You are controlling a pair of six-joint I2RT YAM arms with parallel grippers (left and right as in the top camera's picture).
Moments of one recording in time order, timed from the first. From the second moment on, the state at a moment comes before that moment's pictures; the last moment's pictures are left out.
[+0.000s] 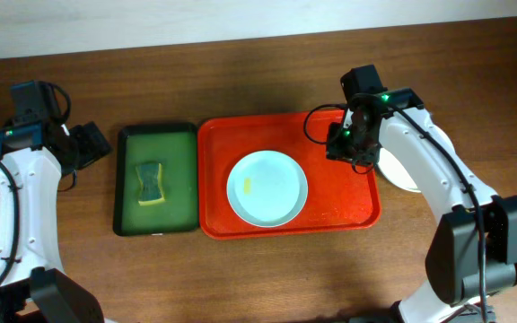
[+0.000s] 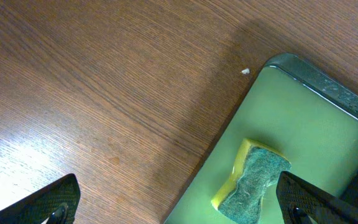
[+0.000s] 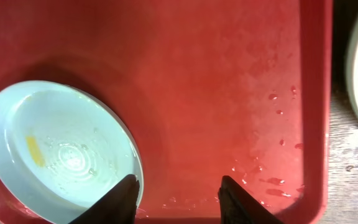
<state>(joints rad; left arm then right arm) 0.22 1.67 1.46 -0.98 -0.13 -0.30 0.16 1.77 1.40 -1.03 -0.14 0.42</state>
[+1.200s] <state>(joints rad) 0.22 1.67 1.46 -0.98 -0.13 -0.30 0.31 1.84 1.10 -0.68 -0.19 0.55</state>
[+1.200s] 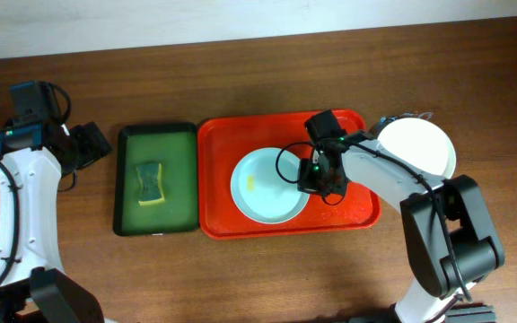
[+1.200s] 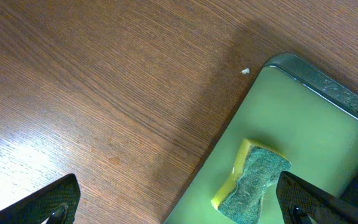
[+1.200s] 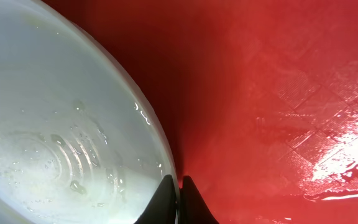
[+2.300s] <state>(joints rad) -0.05 1.67 1.20 -0.94 0.01 -0.19 0.25 1.84 1.10 -0.75 -0.18 0.47</state>
